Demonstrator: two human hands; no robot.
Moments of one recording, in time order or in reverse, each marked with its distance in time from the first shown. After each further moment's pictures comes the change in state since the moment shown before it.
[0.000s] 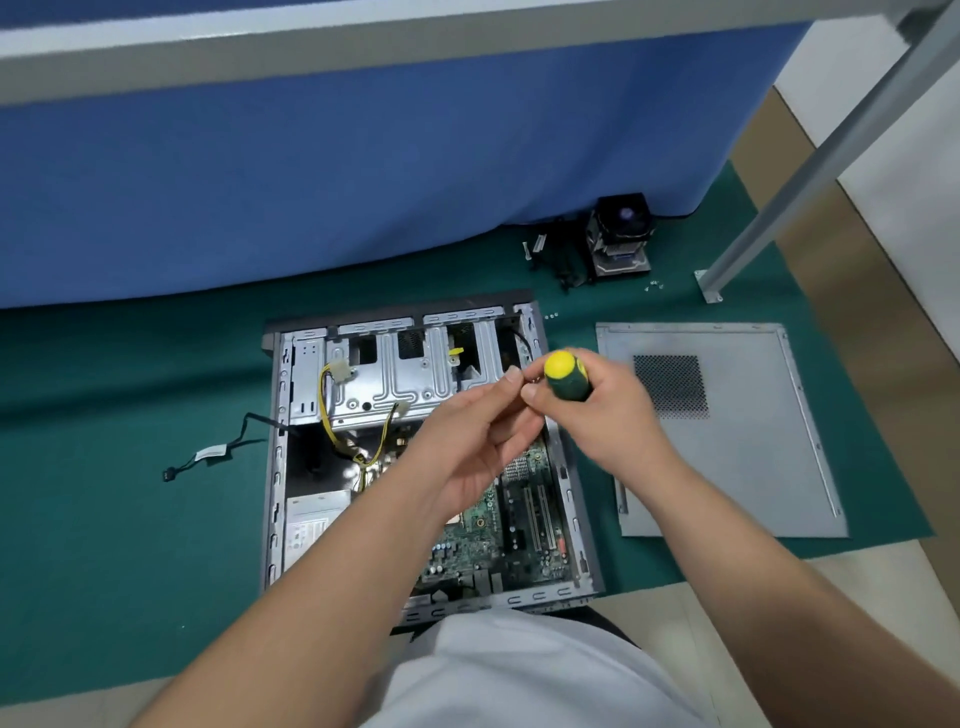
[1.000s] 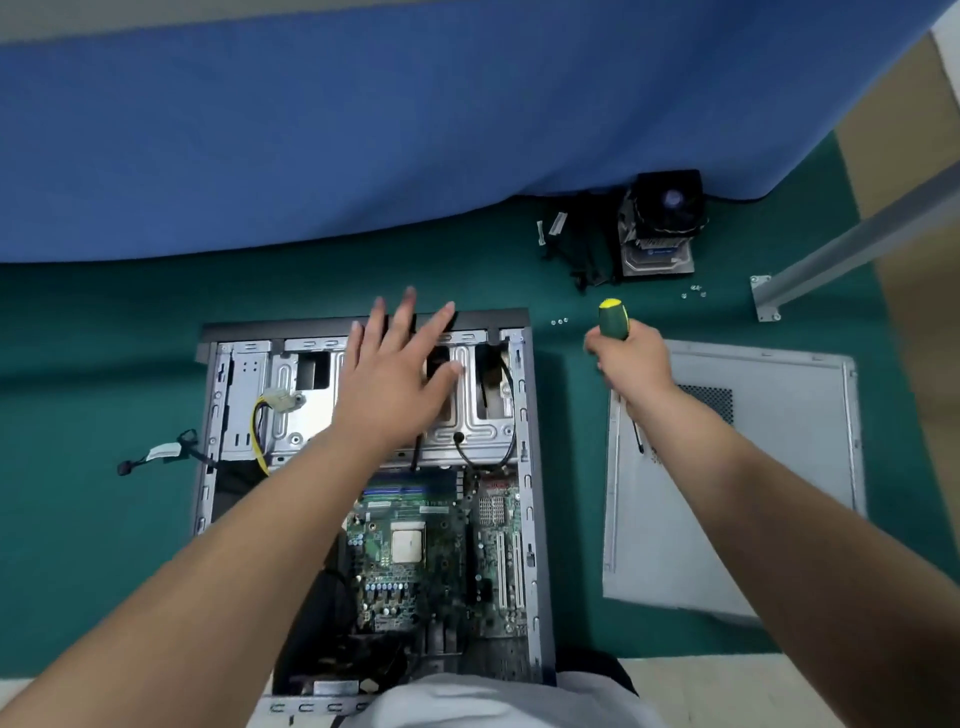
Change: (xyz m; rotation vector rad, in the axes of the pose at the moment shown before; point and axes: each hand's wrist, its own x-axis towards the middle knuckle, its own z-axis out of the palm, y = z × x) left_hand 0.126 0.063 -0.046 1.833 0.499 0.398; right_hand 0.201 0.153 -0.034 -0.068 0.143 0.569
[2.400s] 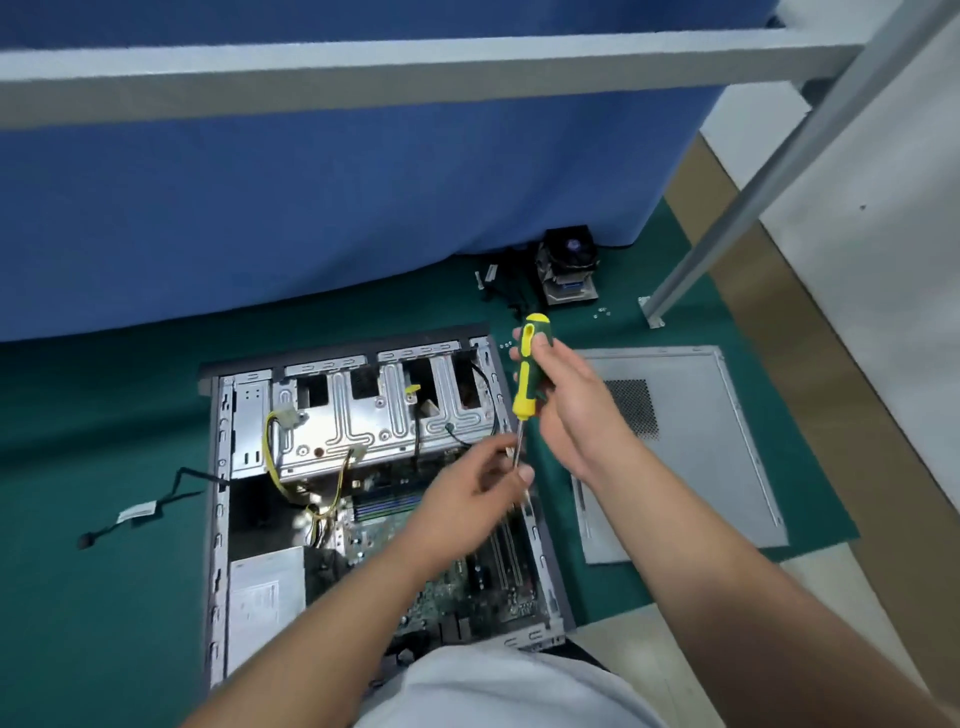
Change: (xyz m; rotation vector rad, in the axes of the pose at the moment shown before) left_hand -0.137 0.042 0.017 -0.915 -0.406 0.210; right_hand -0.201 -0.047 0.001 0.812 -0.227 -0.156
